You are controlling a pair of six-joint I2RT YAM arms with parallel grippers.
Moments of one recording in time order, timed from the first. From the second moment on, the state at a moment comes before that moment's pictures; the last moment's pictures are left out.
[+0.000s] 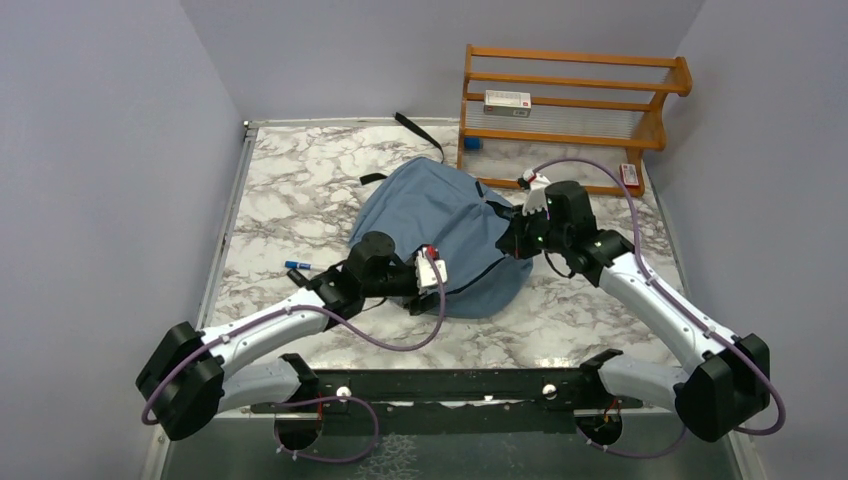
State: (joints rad) left arm -0.81 1.08 0.60 0.01 0.51 0.46; right arm 0.45 1.15 0.89 -0.39 -0.23 0.21
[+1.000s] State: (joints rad) left arm -0.99 1.49 0.72 0.47 0.14 0.19; right arm 0.45 1.00 0.84 -0.38 -0.41 0.34
